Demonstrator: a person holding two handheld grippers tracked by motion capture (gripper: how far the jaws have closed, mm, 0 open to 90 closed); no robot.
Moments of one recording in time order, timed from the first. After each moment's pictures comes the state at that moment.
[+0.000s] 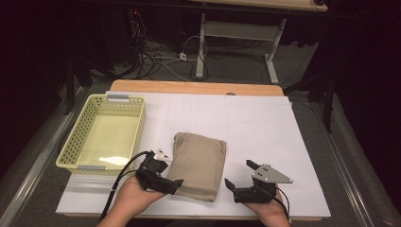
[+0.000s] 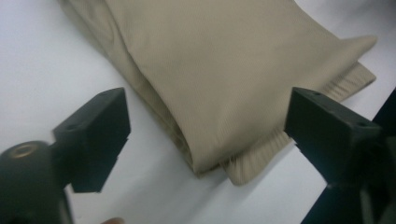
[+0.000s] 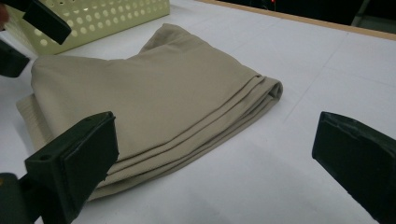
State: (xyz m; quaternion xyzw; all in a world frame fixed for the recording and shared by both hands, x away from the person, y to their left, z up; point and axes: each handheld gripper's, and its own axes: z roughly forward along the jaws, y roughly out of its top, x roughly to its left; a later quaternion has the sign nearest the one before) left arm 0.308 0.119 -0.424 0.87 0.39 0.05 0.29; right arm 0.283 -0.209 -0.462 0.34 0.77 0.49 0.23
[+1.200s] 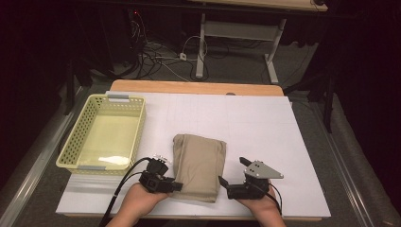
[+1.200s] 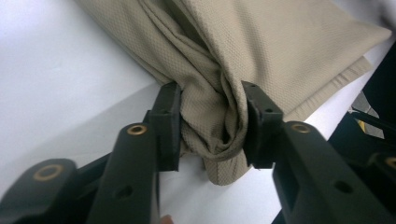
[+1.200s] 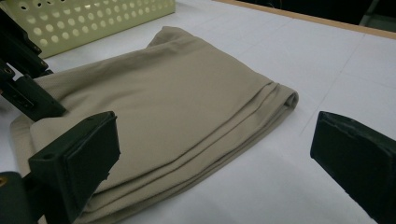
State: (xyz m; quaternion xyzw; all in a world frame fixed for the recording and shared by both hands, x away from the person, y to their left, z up) left arm 0.313 0.123 -0.463 0.84 0.44 -0.09 0.30; right arm 0.295 -0.191 -0.463 0.34 0.77 0.49 0.23
